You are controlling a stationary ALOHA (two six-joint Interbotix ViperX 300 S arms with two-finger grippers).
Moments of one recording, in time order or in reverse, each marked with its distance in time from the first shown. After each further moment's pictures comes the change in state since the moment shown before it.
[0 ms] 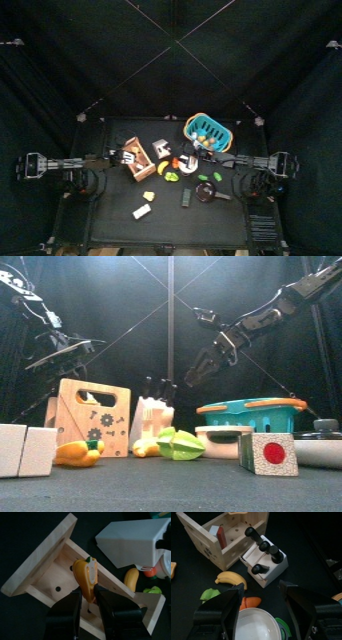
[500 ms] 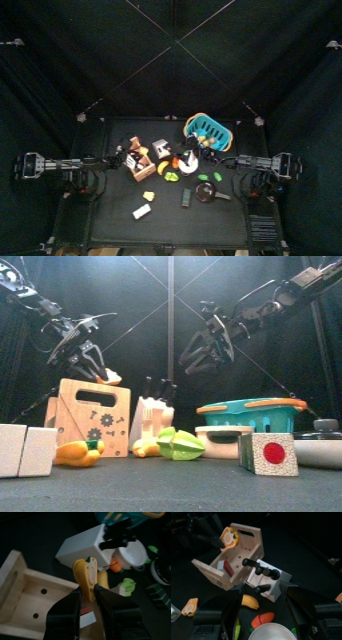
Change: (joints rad) left arm -0.035 -0.032 -0.021 0.334 -0.318 0.011; right arm 0.035 -0.034 -0.020 0.336 -0.129 0.005
